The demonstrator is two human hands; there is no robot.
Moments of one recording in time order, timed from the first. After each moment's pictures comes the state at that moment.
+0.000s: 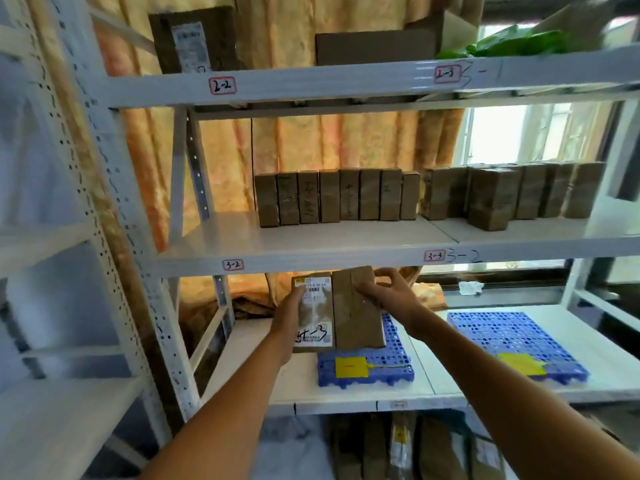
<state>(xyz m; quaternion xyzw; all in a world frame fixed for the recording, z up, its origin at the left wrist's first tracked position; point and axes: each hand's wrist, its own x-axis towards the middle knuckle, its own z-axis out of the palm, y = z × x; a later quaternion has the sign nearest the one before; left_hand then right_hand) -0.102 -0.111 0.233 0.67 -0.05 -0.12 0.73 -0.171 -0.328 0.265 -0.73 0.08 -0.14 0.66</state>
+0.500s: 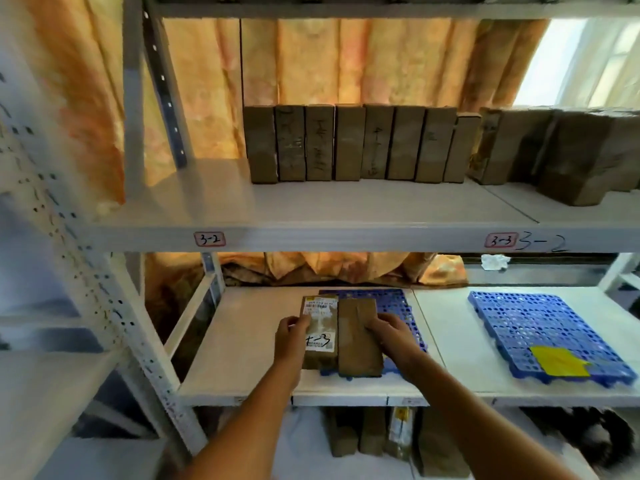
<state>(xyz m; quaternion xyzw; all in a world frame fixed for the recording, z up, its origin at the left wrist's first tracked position) 0.006 -0.141 0.075 0.68 0.12 -0.11 0.72 -0.054 -0.345 0.078 -0.70 0.25 -0.05 0.67</state>
